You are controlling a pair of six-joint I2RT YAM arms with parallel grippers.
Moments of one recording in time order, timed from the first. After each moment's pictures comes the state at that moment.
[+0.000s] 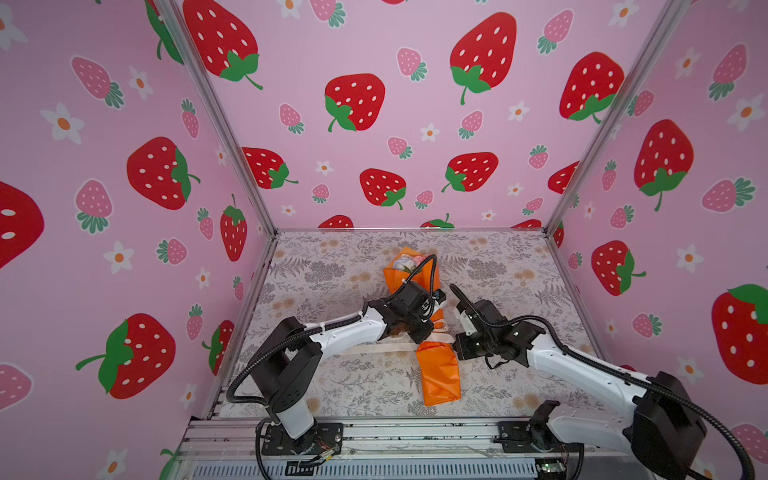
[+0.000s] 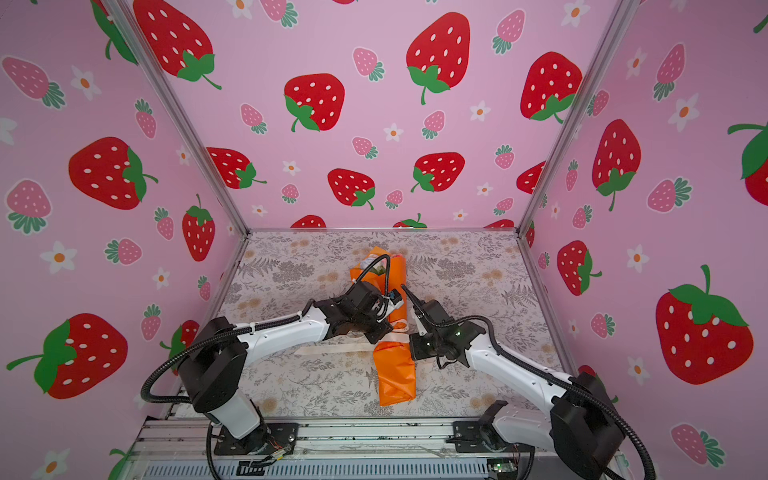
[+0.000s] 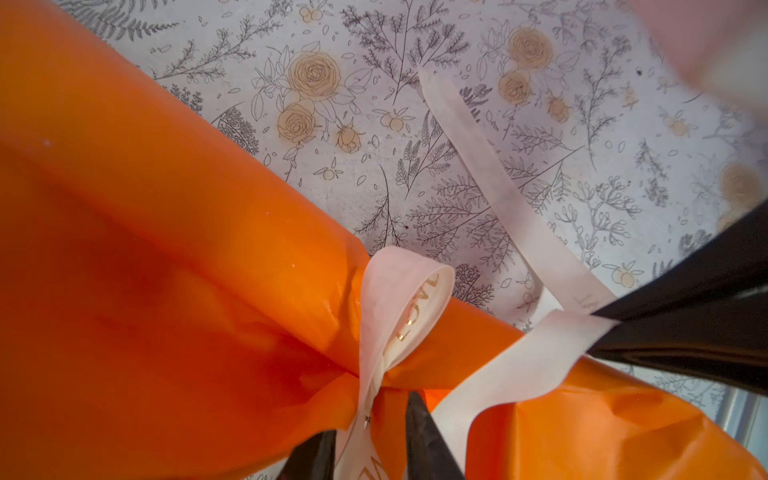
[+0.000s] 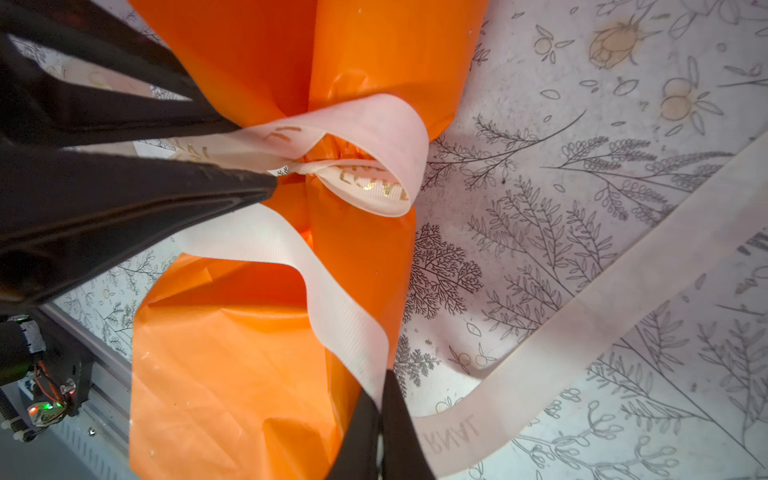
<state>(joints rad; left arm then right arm) -0.82 1.69 1.11 -0.33 0.15 0.09 0.80 1.20 0.72 -0.55 -0.14 0.46</state>
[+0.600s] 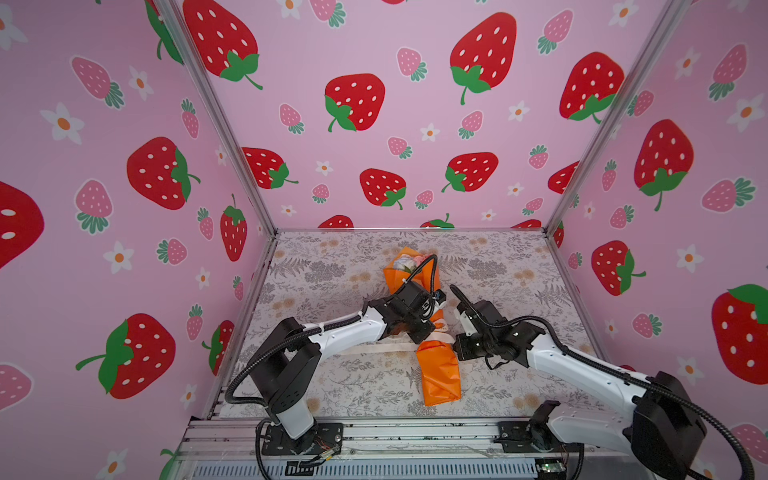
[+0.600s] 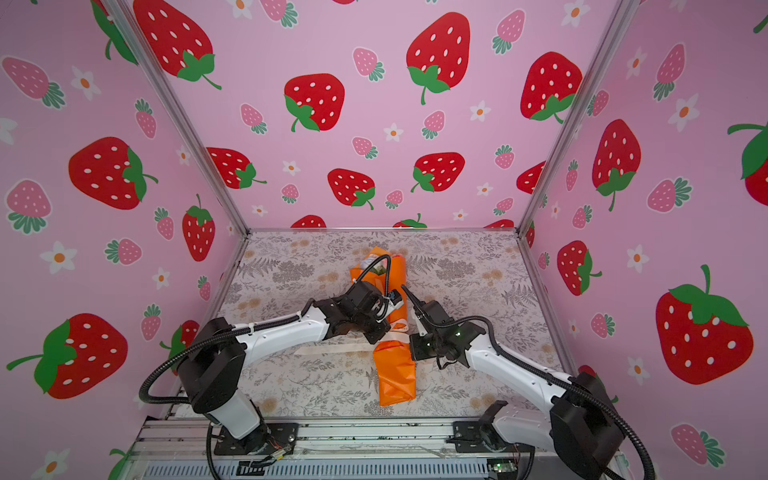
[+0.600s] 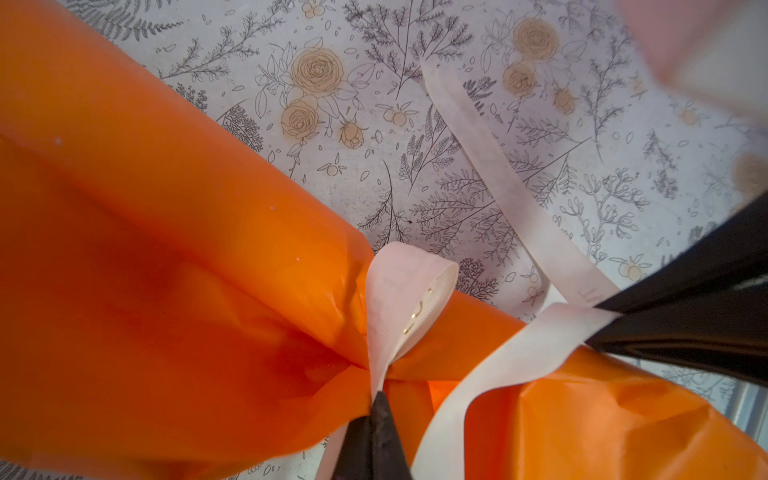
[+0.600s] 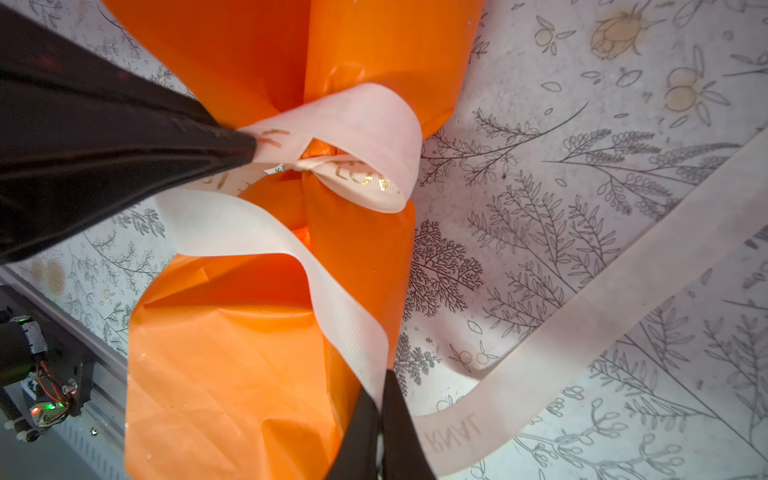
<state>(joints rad) -0.82 1.68 1.11 -0.35 0.14 0.10 0.80 1.20 0.71 -0.55 -0.15 0.48</state>
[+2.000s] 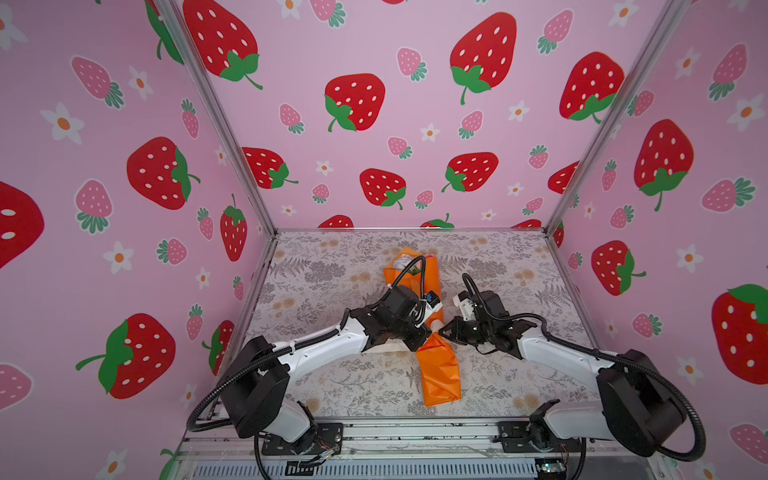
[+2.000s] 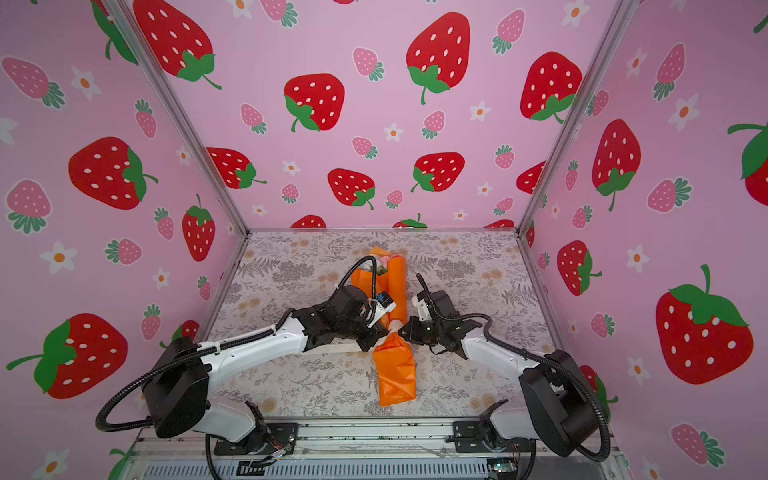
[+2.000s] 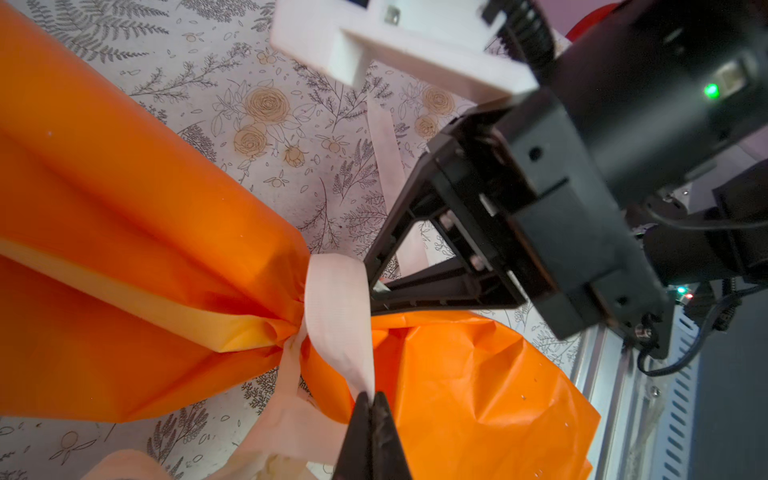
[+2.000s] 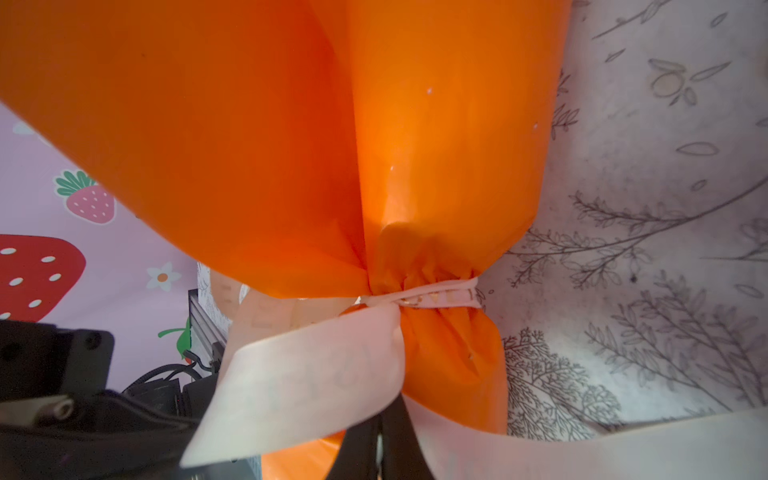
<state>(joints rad) -0.83 1.50 0.98 -0.29 0.30 0.00 0.64 1.34 0.61 -0.06 -0.48 0.74</state>
